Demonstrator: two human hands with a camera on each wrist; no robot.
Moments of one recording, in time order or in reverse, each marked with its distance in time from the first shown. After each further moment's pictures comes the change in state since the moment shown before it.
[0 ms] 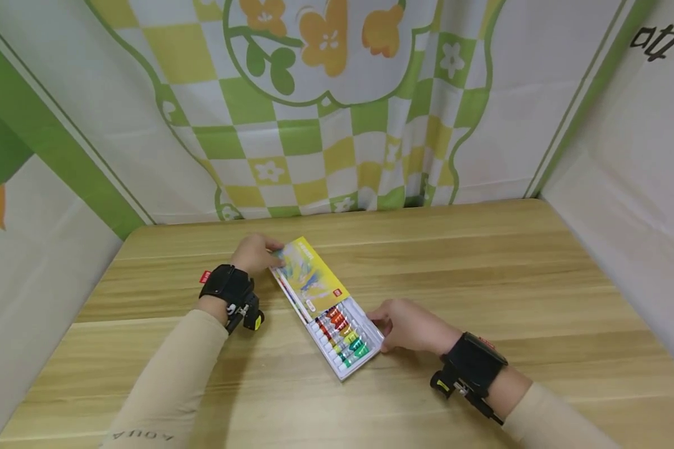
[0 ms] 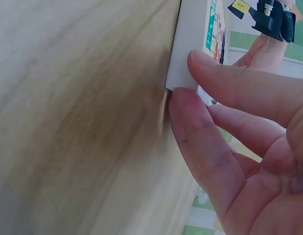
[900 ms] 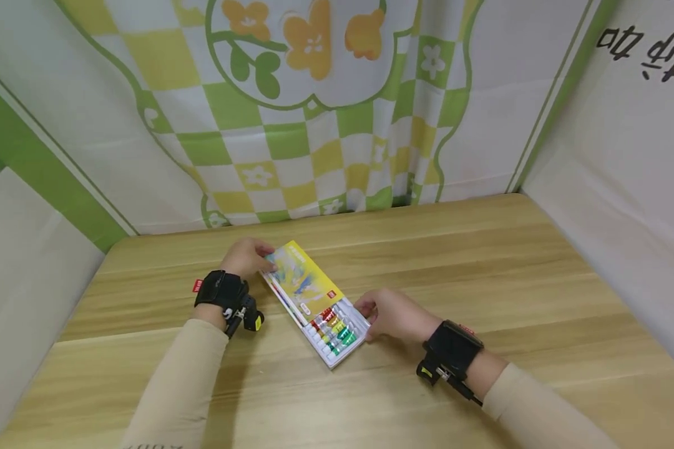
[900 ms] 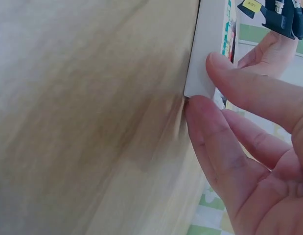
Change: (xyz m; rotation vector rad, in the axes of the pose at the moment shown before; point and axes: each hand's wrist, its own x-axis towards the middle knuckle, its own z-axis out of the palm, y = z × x) left_hand -0.009 0.009 -0.005 -0.048 -0.008 -0.036; right_hand 0.020 -0.002 0.005 0.073 0.109 0.082
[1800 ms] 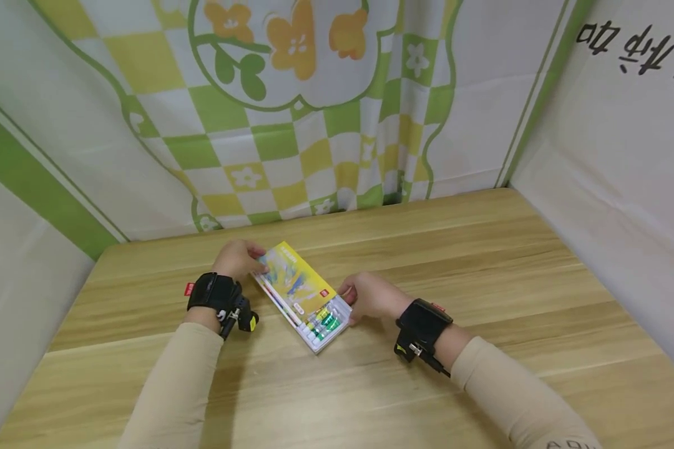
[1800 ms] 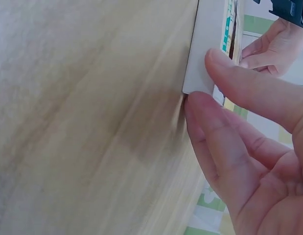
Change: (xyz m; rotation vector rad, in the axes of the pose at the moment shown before) left_hand -0.001 0.004 0.000 0.005 -0.003 0.005; right_hand 0.026 -0.015 -0.008 -0.080 0.011 0.039
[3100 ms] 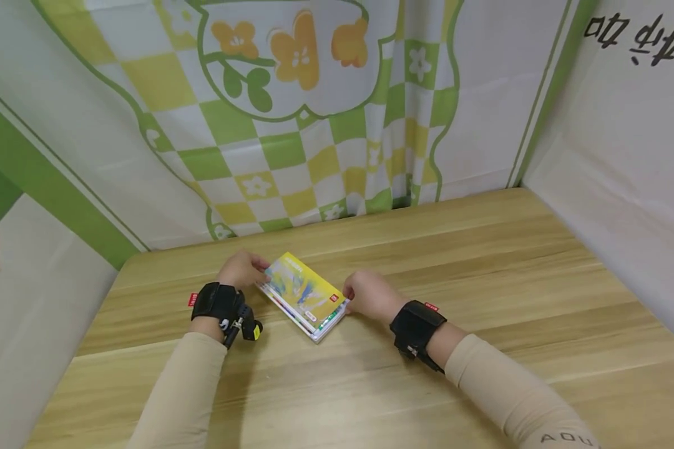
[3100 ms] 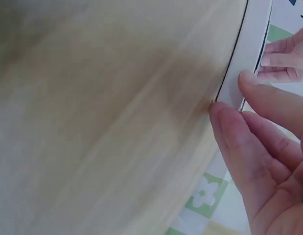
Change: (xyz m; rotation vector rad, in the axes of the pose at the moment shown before) left_hand -0.010 -0.005 -0.008 0.055 -0.013 -0.069; right_hand 0.014 -0.004 0.010 -0.198 0.155 -0.154
